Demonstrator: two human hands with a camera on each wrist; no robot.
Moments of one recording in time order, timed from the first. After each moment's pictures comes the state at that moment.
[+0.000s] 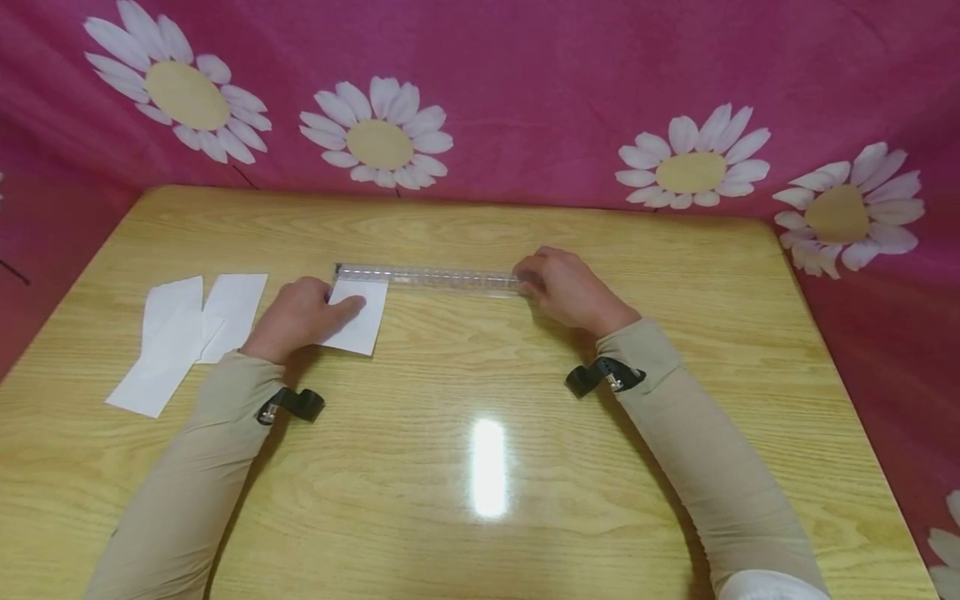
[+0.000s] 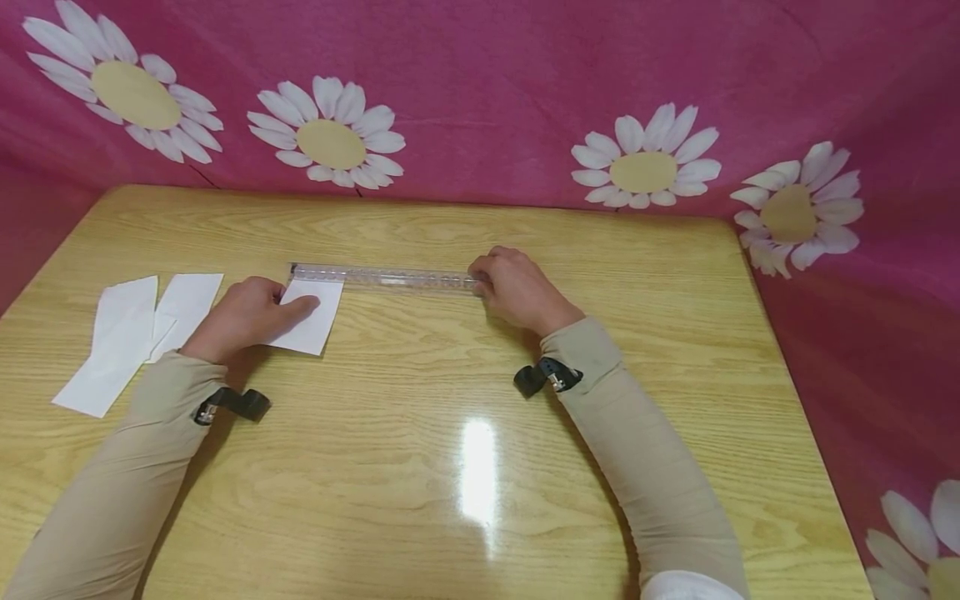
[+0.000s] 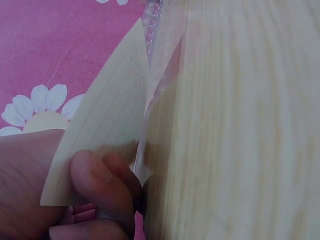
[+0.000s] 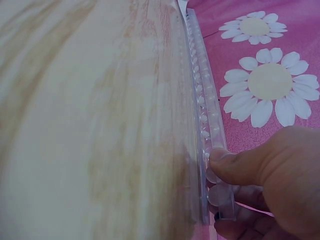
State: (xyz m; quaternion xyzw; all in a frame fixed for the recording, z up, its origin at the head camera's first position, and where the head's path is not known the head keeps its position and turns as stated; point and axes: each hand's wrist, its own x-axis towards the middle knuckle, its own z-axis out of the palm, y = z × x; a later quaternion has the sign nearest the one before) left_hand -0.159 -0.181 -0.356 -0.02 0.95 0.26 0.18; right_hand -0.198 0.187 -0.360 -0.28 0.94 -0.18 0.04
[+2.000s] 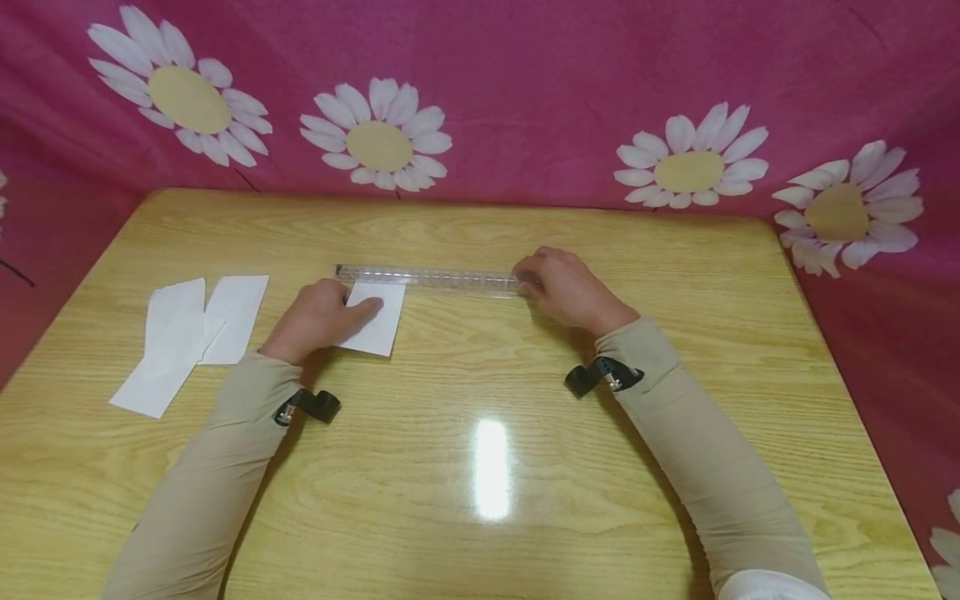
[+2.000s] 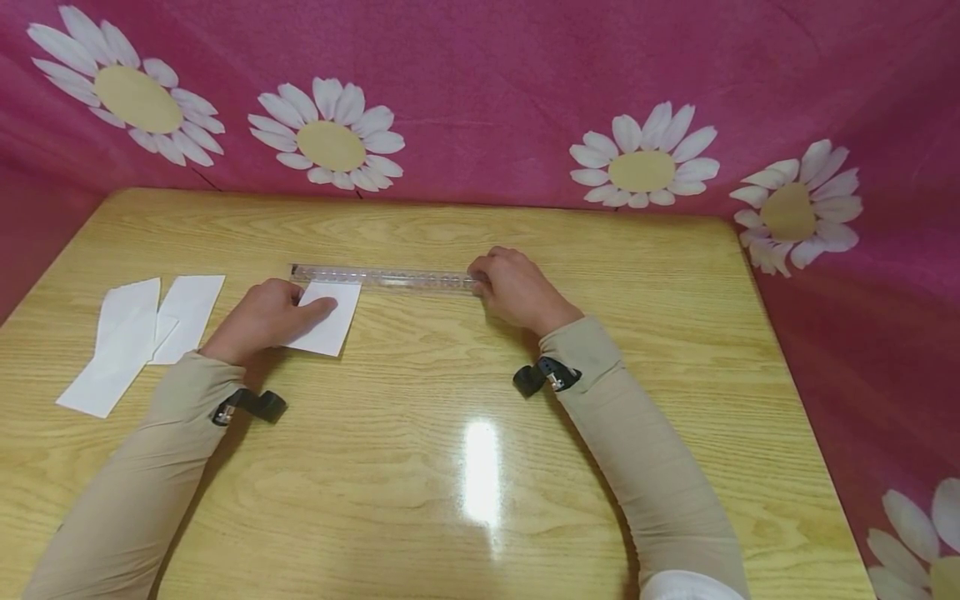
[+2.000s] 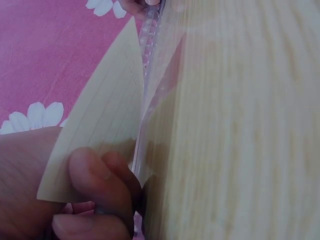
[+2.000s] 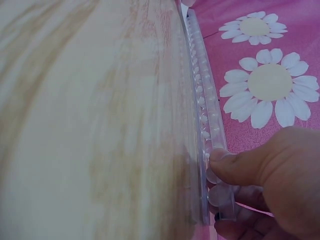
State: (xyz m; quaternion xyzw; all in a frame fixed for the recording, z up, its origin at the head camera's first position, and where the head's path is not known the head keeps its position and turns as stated) left_hand -0.159 -0.161 -0.355 0.00 0.95 0.26 0.18; right_hand -0.197 0.187 -0.359 -0.28 0.94 -0.18 0.05
